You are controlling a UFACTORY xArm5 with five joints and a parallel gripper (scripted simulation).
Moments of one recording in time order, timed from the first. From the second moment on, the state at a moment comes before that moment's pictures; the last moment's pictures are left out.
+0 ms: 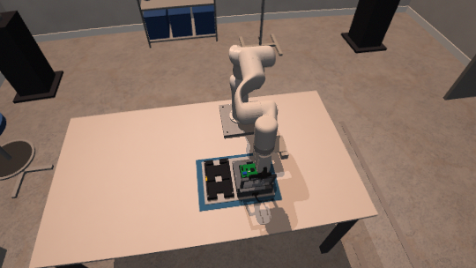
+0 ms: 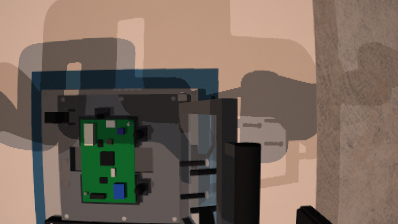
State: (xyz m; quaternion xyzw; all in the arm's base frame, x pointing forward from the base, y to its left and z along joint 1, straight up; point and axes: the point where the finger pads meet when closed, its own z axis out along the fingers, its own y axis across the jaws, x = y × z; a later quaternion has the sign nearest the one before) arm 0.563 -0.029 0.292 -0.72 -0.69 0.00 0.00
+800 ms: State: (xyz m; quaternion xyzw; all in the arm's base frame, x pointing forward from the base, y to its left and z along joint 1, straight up) arm 0.563 -0.029 0.280 -0.72 -0.69 0.00 0.00
